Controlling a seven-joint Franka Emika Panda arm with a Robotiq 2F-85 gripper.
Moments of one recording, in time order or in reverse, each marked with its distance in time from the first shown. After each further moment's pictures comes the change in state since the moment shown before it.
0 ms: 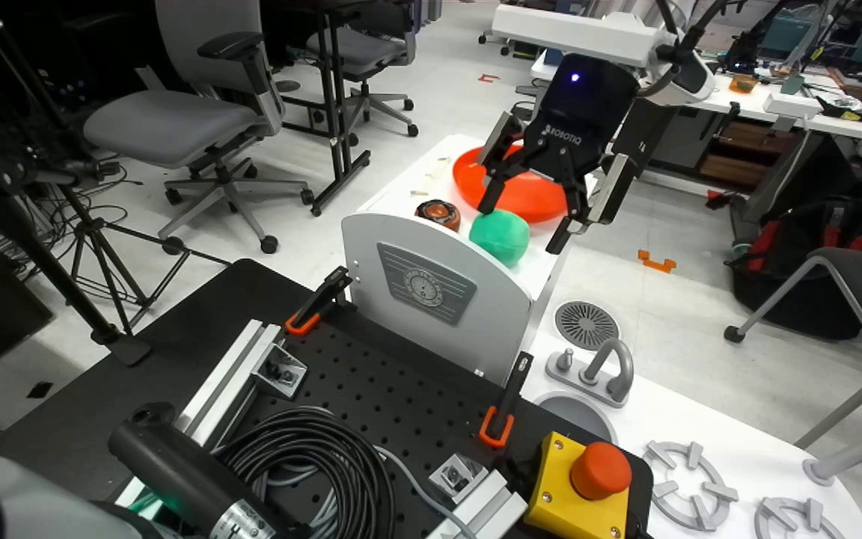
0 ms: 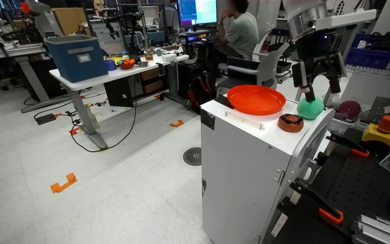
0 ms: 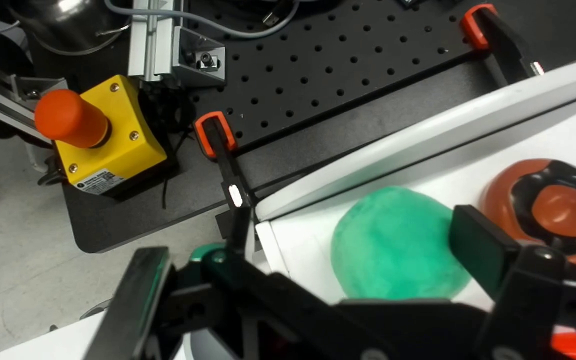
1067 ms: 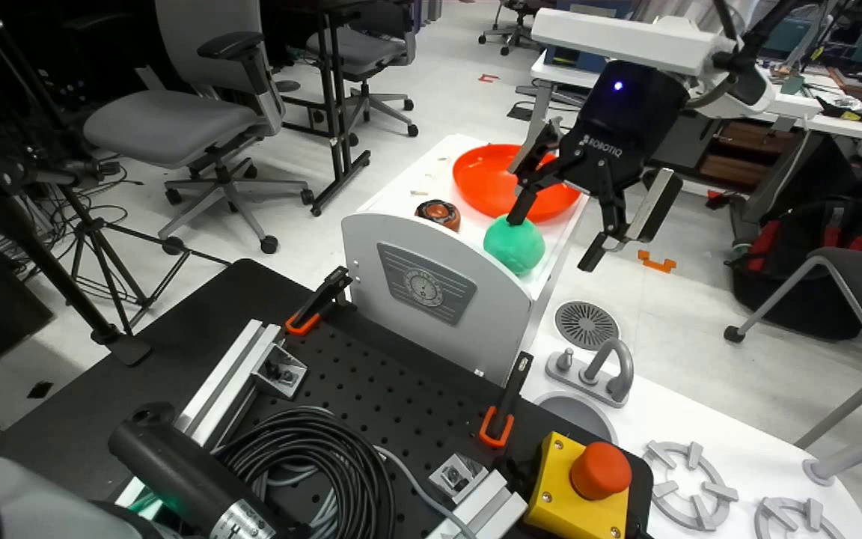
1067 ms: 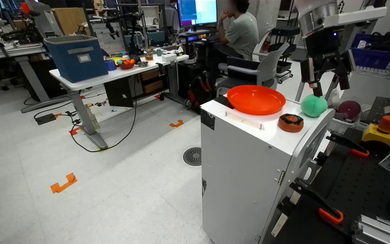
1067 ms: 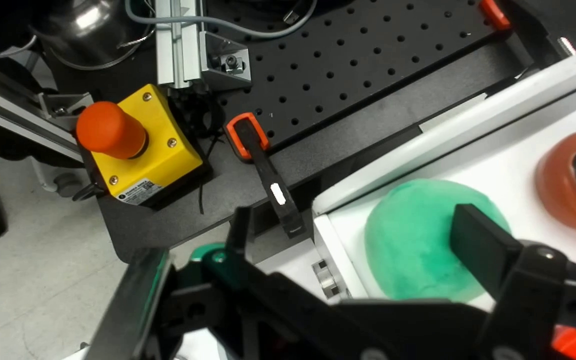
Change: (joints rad) arm -0.032 -0.007 -0.048 -0.001 0.000 -0.007 0.004
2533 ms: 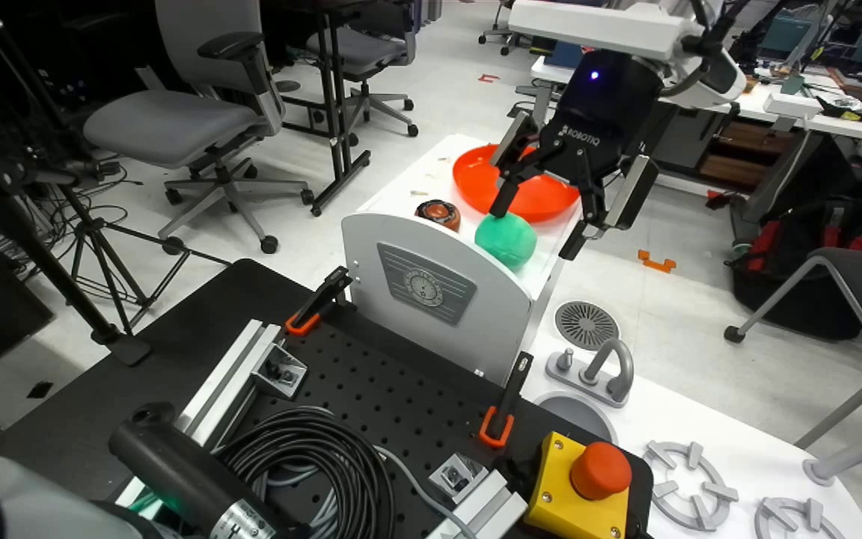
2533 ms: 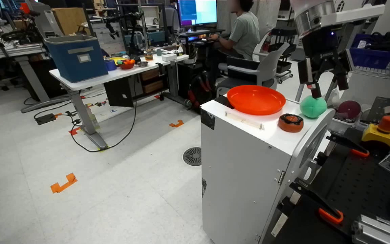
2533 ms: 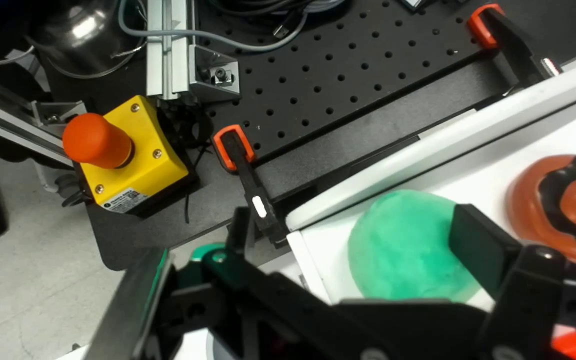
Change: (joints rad) arm 0.027 -0.010 0.018 -0.004 0.000 -0.019 0.020
